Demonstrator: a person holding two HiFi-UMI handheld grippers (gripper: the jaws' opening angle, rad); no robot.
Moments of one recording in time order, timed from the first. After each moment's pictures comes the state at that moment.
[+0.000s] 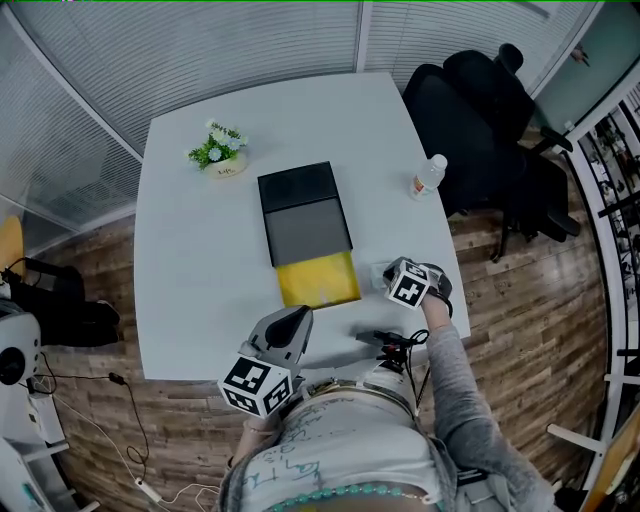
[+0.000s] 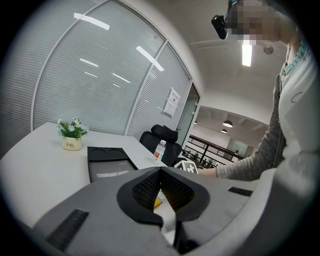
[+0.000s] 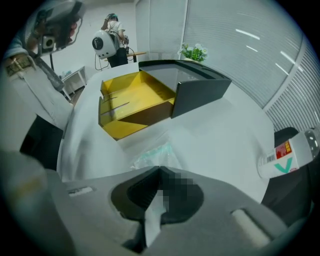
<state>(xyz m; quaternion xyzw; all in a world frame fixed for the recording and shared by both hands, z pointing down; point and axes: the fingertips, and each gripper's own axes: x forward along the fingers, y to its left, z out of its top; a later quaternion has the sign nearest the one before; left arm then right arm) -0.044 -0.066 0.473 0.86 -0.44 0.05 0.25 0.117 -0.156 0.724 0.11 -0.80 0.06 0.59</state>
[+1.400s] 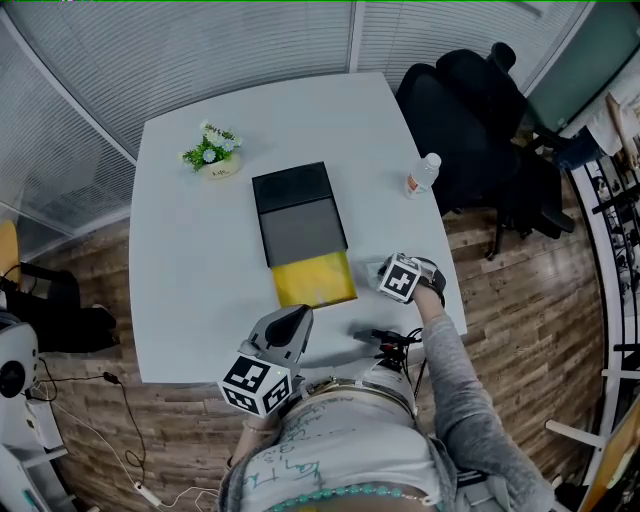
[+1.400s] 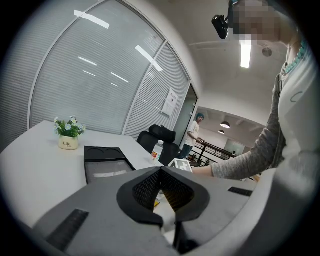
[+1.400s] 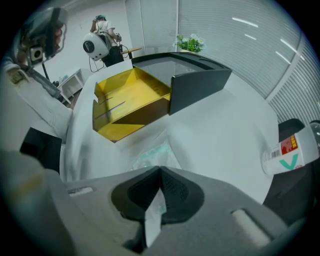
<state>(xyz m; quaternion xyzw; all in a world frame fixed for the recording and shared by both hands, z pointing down) -0.037 -0.066 0.474 0.87 -0.43 0.05 0.25 0.117 -0.160 0.727 0.11 -0.78 0.10 0.61</state>
